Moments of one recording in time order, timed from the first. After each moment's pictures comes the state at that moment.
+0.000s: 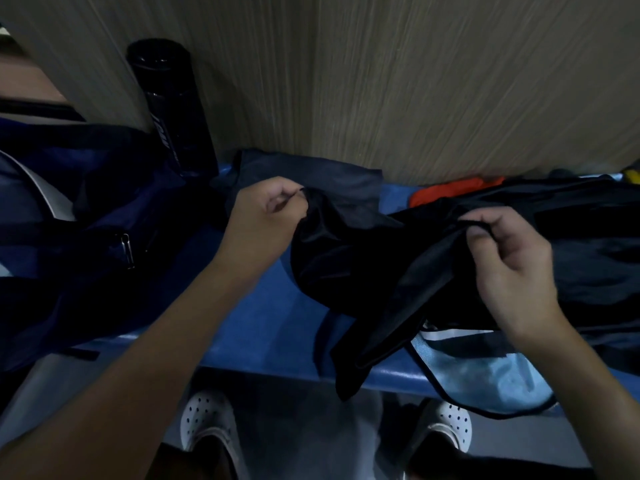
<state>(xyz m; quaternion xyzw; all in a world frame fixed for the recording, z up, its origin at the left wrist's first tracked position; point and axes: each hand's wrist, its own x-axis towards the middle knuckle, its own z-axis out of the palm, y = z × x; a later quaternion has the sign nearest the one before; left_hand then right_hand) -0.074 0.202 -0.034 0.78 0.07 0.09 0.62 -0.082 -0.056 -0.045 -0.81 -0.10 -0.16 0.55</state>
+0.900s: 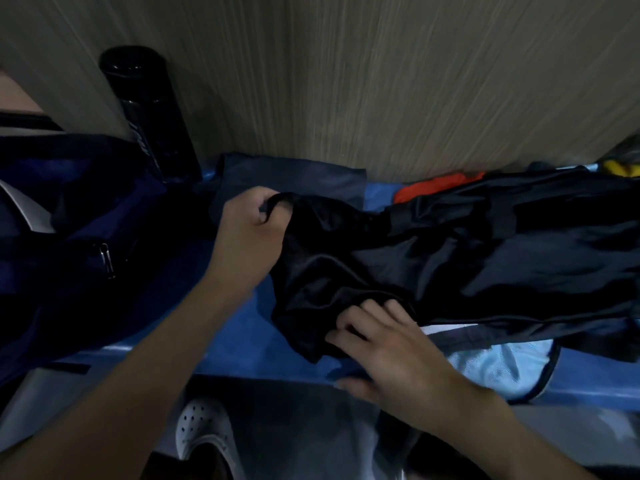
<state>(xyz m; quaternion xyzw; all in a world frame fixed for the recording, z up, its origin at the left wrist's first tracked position) -0.073 0.196 -0.045 0.79 0.09 0.12 0.59 -0.143 -0.015 -0.101 -0.90 -0.42 -0.04 0.09</state>
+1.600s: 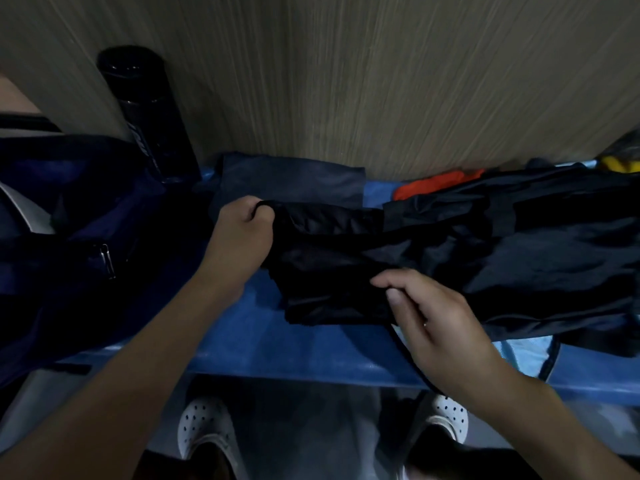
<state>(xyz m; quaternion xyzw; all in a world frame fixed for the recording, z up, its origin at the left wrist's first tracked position) -0.069 0.207 -0.053 0.78 0.16 0.05 0.60 -0.139 -0.030 -0.059 -0.87 -0.25 -0.07 0.42</state>
